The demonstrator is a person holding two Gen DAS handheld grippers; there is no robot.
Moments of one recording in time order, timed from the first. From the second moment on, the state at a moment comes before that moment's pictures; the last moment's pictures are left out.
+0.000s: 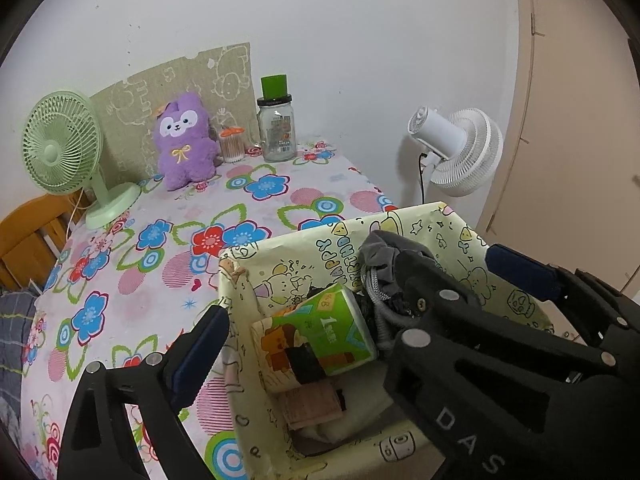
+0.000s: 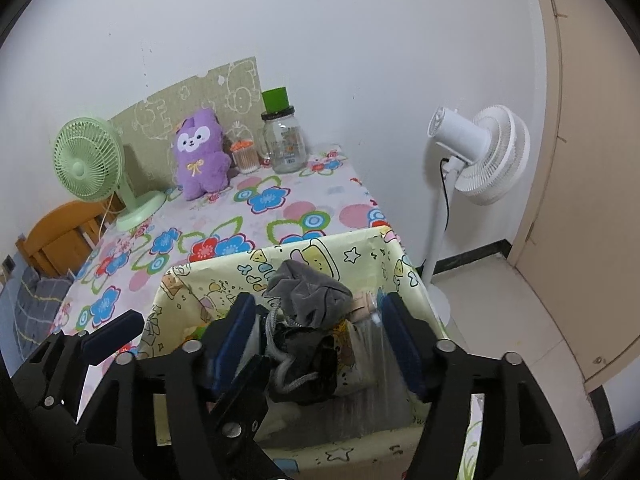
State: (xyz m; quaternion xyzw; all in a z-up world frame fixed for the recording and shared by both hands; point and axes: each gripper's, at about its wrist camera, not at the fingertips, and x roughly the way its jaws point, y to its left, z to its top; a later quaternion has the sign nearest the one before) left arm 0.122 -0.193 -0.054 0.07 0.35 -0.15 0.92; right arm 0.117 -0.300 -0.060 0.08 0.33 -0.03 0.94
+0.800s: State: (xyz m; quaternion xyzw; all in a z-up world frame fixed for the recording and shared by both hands) left arm 0.070 -0.128 -0.028 0.06 0.31 -0.13 0.94; right arm 0.061 -0.236 -0.029 0.05 0.28 -0.04 0.96
